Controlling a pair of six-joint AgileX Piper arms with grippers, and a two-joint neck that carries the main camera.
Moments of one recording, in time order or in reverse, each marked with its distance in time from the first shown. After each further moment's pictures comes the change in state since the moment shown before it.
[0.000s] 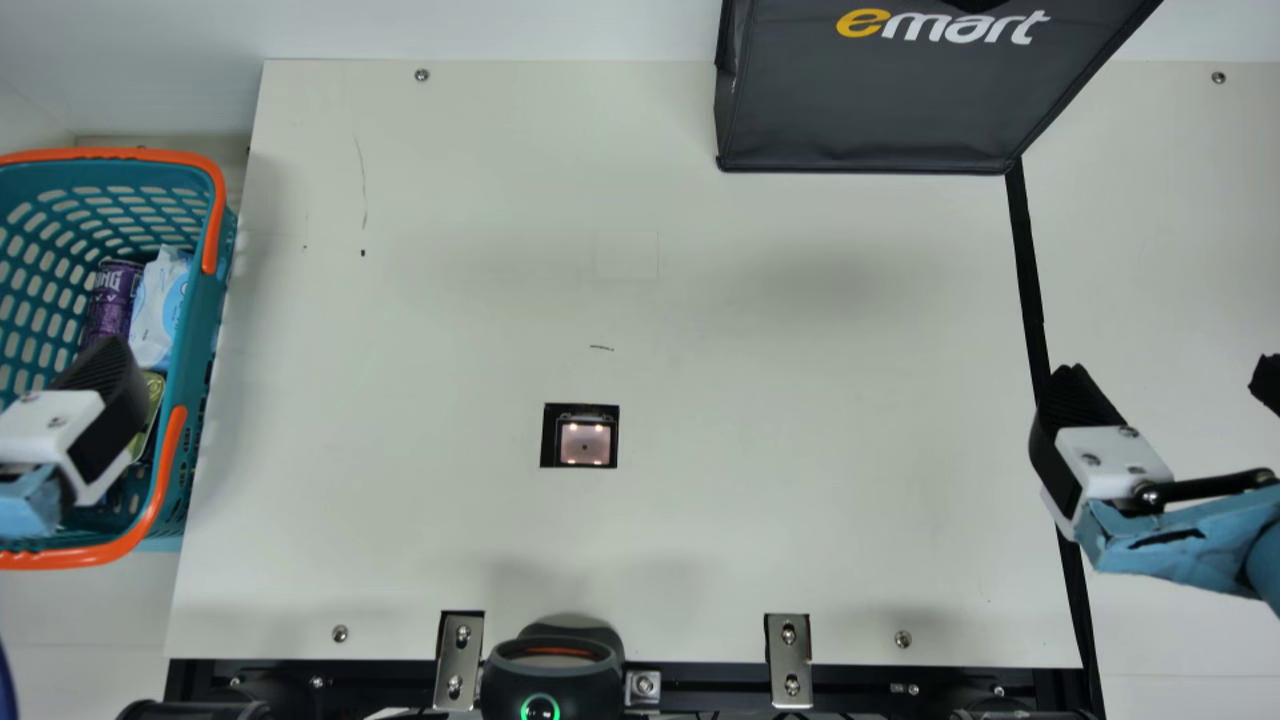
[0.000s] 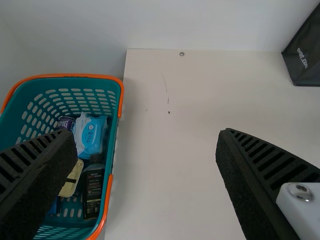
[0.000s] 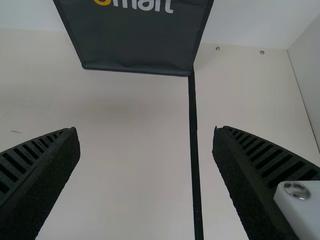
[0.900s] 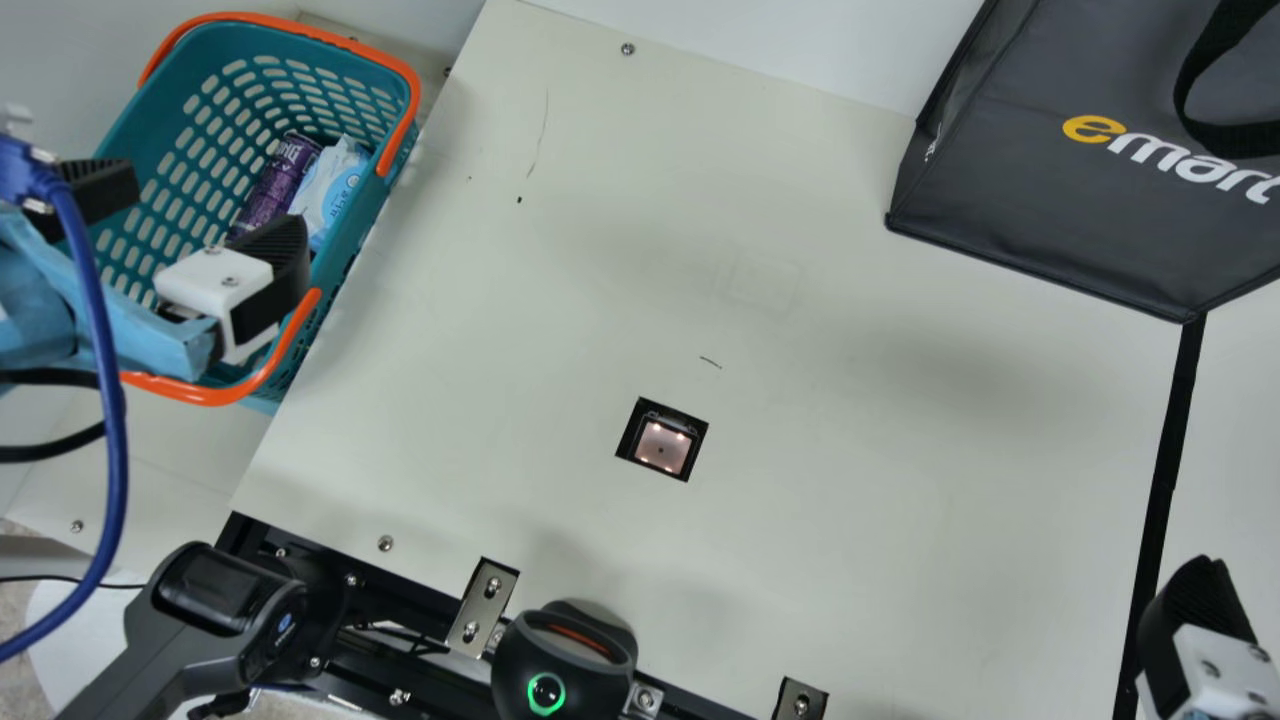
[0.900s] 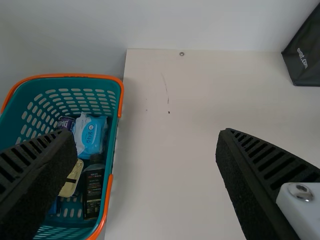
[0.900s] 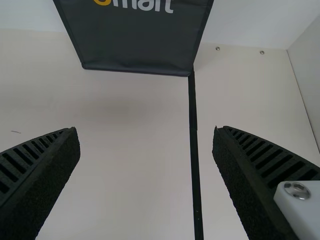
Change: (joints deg) left arm 0.0 0.0 0.0 0.0 0.0 0.0; right arm 0.0 0.0 0.0 0.0 0.0 0.0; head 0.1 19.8
